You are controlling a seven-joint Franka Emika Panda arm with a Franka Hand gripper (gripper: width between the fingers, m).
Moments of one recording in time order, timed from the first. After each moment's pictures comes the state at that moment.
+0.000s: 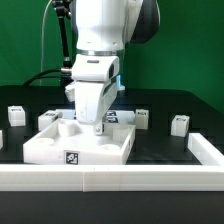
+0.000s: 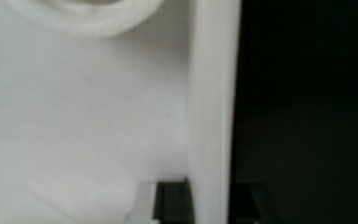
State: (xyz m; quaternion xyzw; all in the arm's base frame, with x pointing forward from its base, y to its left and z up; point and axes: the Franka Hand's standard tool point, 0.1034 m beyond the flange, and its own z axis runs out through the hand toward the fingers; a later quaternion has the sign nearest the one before) arm 0.441 -0.020 0.008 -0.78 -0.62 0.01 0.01
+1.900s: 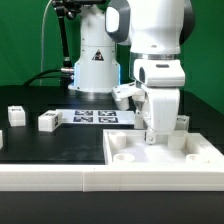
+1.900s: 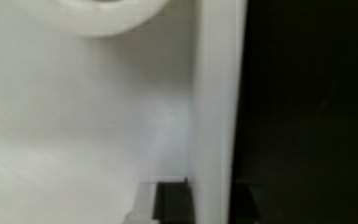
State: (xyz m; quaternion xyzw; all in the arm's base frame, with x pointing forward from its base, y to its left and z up) arm 0.490 0.074 0.007 -0.70 -0.71 0.00 0.00
